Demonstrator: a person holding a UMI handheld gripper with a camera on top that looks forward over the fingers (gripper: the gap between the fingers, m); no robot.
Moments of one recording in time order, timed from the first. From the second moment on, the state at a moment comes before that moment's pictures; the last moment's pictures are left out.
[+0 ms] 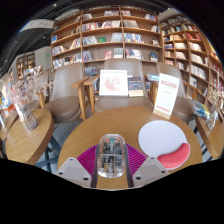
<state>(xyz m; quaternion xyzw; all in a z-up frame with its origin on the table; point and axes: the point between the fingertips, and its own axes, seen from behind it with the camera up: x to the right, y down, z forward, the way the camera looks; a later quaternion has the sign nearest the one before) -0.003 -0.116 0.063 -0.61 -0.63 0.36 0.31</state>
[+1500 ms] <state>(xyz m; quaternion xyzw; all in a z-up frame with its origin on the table) 0.193 0.055 0.138 -0.64 -0.58 0.33 0.39</state>
